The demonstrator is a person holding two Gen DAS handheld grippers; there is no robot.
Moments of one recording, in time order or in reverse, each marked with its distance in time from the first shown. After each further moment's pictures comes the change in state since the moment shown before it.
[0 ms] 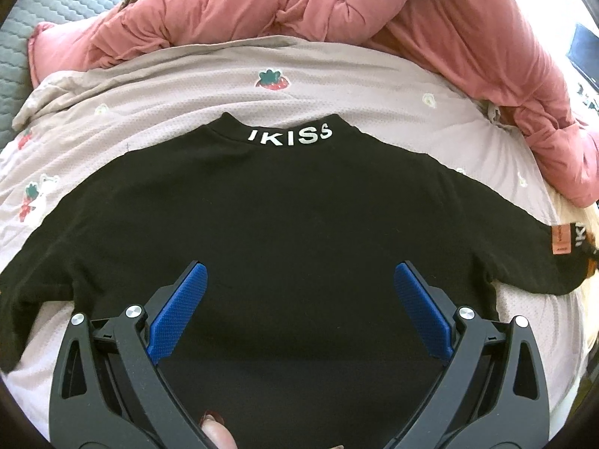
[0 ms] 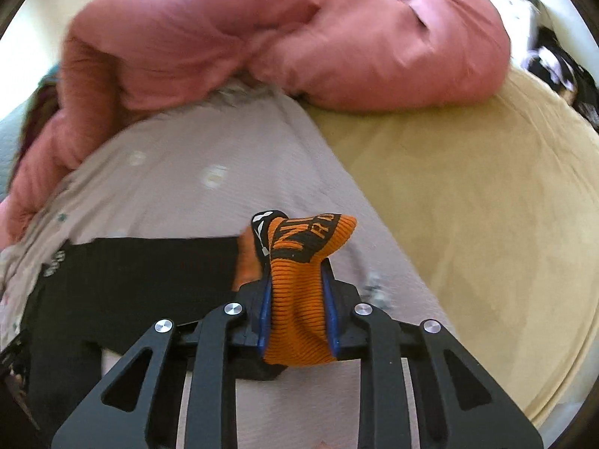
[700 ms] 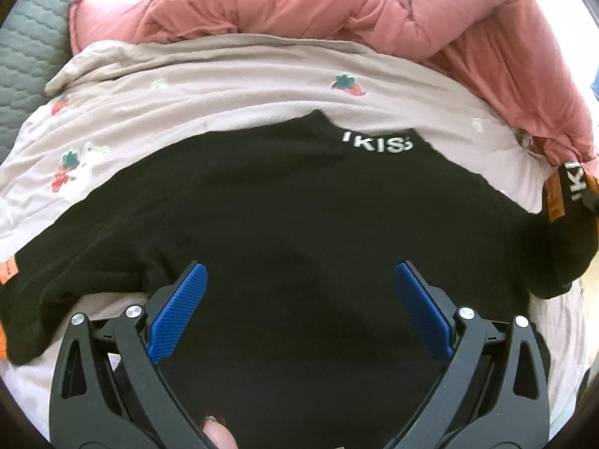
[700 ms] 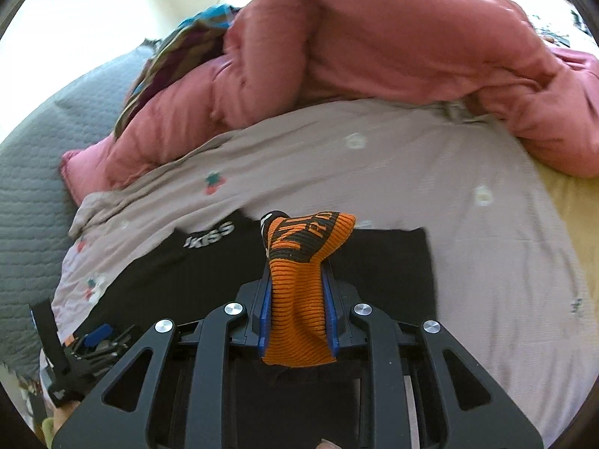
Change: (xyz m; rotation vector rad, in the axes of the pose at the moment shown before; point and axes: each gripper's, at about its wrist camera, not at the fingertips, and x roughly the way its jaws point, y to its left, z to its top) left arm -0.011 0.081 -0.011 -0.112 -0.007 0.057; right arm -0.009 0.259 -0.019 -0.207 0.059 0.314
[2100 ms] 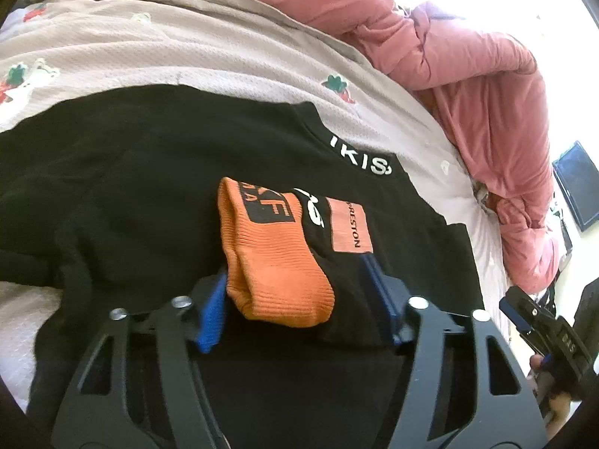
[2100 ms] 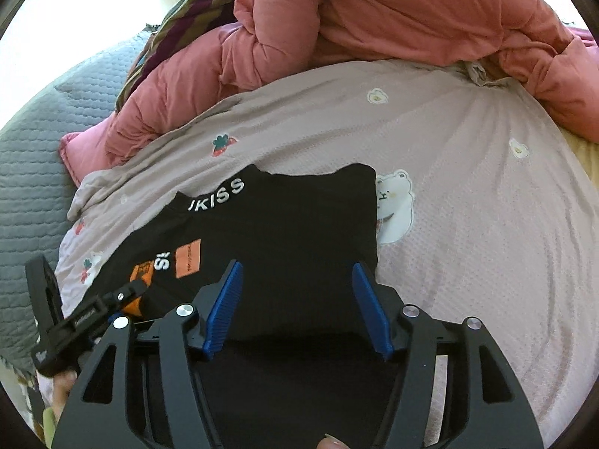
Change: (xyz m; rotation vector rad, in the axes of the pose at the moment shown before) left arm 0.046 0.028 0.004 -0.239 0.012 -0.328; right arm 0.028 0.000 -0.052 0.013 0.039 0.005
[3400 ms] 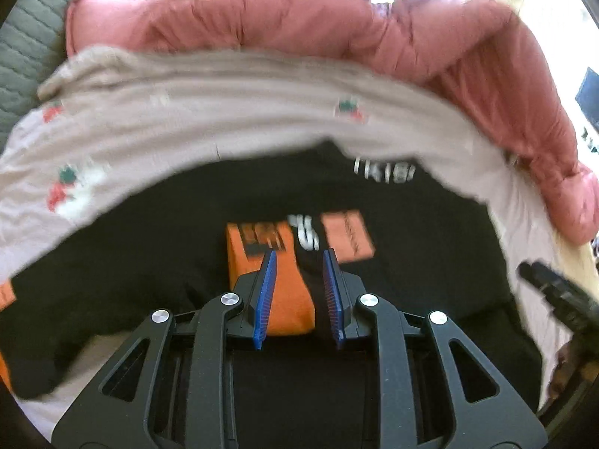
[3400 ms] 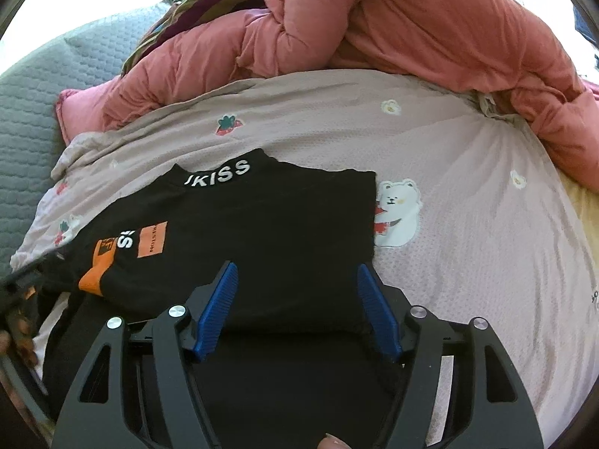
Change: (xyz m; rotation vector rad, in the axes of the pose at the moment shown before) left arm -0.039 -0.008 0.009 0.241 -0.014 0.254; right arm 0.012 0.034 -0.007 -0.174 0.003 -0.085
